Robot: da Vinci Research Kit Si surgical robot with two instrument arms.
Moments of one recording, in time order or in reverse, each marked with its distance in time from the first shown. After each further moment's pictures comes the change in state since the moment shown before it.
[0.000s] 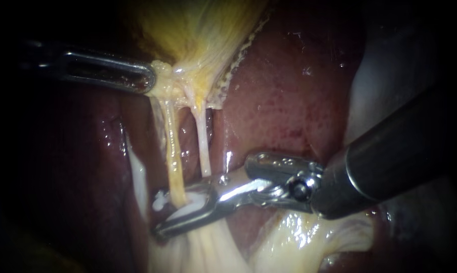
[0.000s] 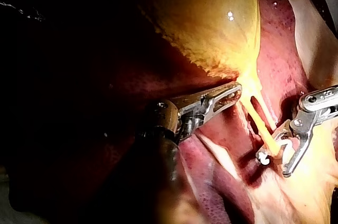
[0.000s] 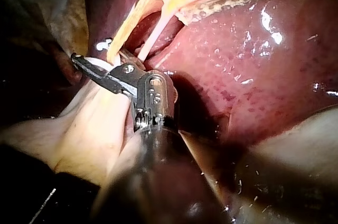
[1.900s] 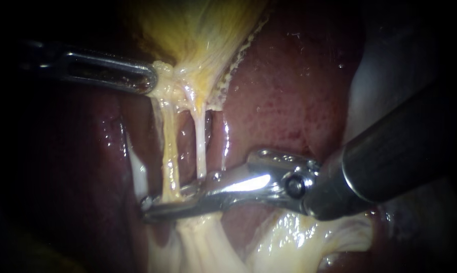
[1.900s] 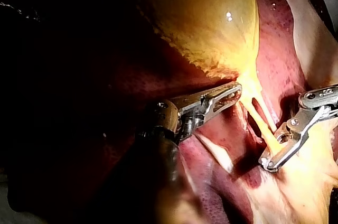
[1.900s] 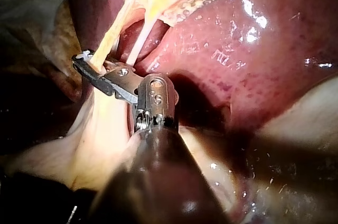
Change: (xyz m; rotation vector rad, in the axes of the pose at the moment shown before) right arm 0.001 -0.001 0.000 -0.061 0.066 0.141; left arm 0.000 0.000 0.000 -0.001 -0.001 -0.006
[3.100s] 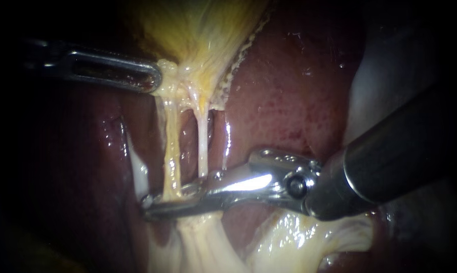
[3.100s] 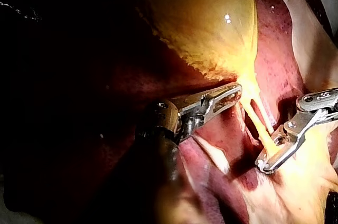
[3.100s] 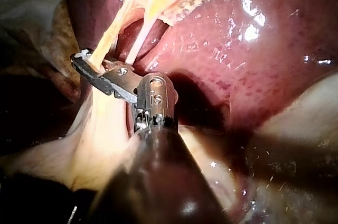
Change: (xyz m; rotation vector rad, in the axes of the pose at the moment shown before) right arm 0.000 0.000 0.000 0.007 0.010 0.000; left arm 0.000 0.000 0.000 0.013 0.004 -0.024
